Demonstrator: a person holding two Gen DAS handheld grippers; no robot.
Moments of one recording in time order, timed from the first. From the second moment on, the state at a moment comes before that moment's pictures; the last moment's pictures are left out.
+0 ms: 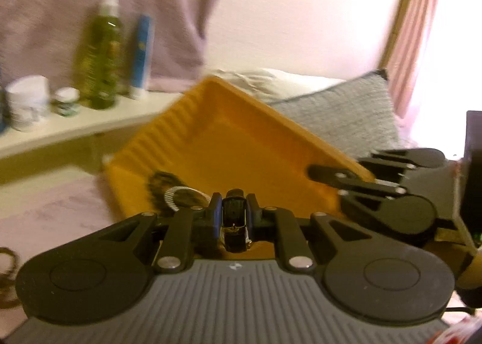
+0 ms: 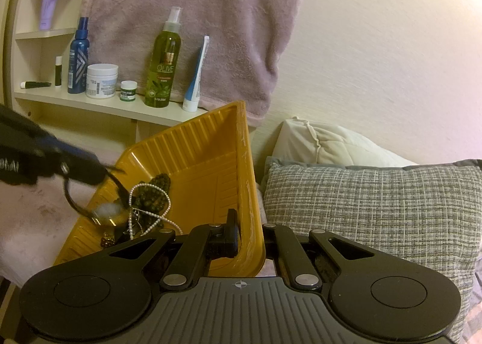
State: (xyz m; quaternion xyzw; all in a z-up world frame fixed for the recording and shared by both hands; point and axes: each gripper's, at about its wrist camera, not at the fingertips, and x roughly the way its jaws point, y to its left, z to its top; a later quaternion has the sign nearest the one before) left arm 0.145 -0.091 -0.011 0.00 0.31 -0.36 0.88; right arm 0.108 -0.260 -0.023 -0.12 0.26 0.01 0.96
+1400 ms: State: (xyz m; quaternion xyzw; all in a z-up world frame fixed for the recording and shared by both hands) left arm 0.116 0.081 -0.058 0.02 0.31 -0.03 0.95; right arm 0.107 -0.261 -0.023 -0.11 0.26 0.01 0.96
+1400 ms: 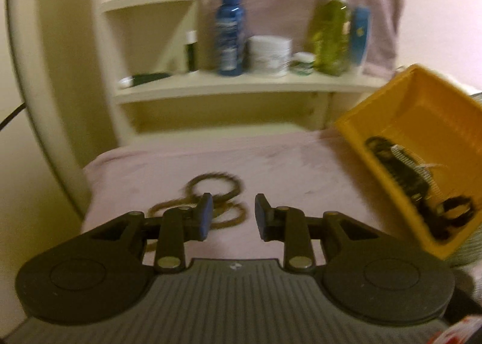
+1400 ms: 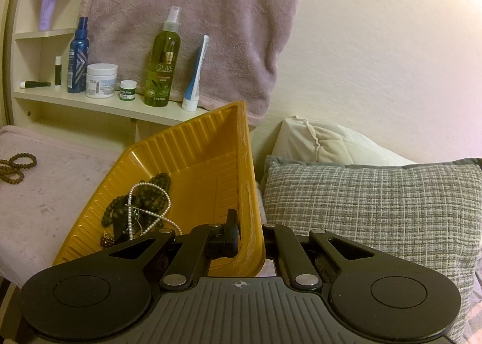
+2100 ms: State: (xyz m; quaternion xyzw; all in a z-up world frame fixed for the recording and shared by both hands) left arm 0.140 0.082 -0.080 0.15 0.31 -0.03 0.94; right arm 0.107 -0.261 -0.023 -0.12 0.26 0.01 0.96
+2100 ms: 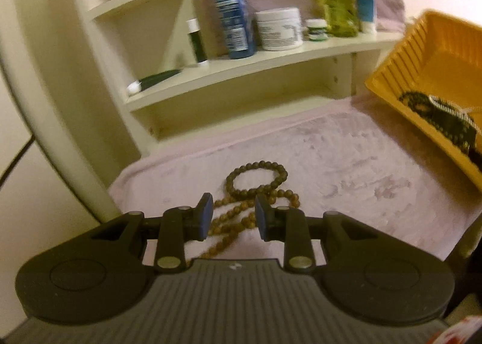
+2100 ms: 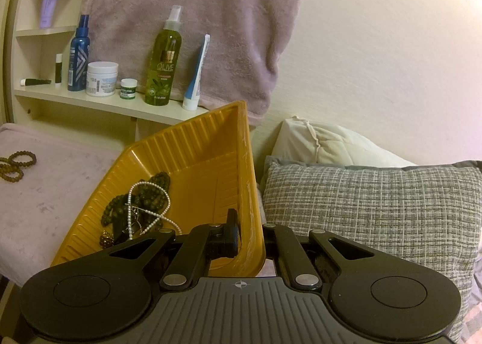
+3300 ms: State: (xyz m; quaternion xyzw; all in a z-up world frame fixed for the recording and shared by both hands) left arm 0.202 0.046 -0.089 0.20 0.35 -0.11 0.91; right arm 0.109 -0.262 -0.025 -0.12 0.26 0.01 0.96
